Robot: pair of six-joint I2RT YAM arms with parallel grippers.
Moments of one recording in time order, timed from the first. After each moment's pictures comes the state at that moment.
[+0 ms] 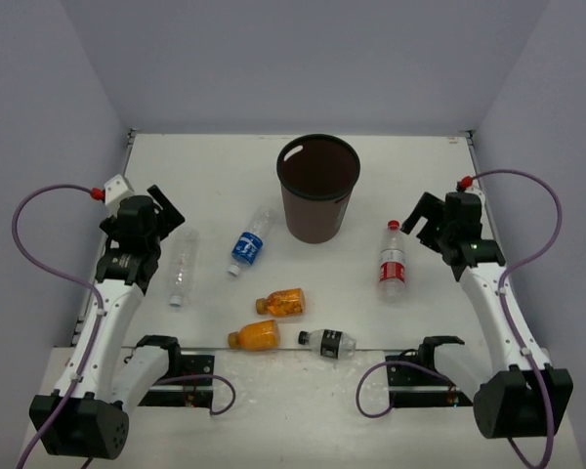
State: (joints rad) left arm -0.06 0.88 0.80 -0.46 -0.42 -0.57; right arm 0.03 1.00 0.84 -0.56 0.08 0.54
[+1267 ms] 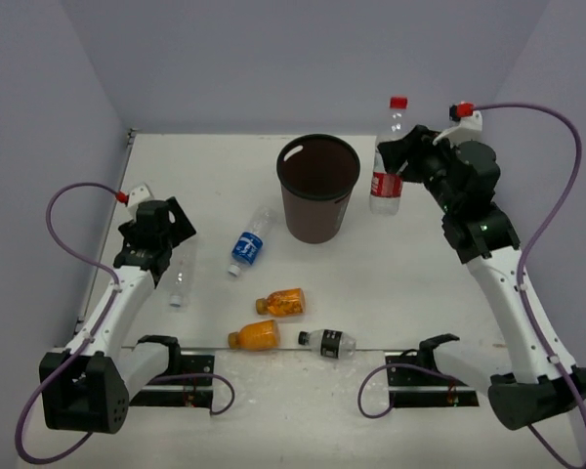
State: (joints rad) left arm -0.06 1.02 0.68 -0.33 -0.37 -0.51; right arm 0.20 1.09 1.20 -0.36 -0.02 0.49
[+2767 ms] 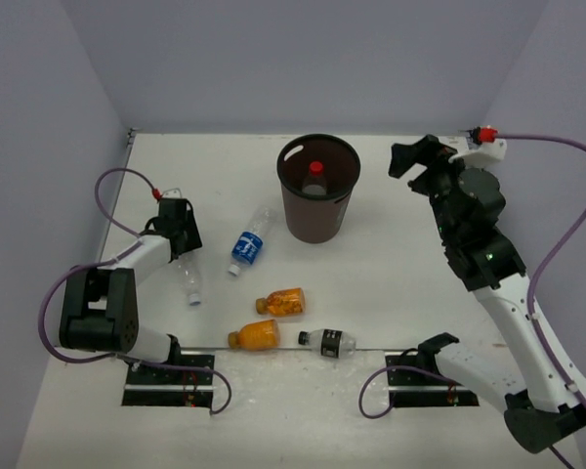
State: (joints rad) left arm -0.06 1.45 0.70 -0.17 -0.25 -0.31; right arm 0.40 0.96 1.18 -0.25 0.36 0.49
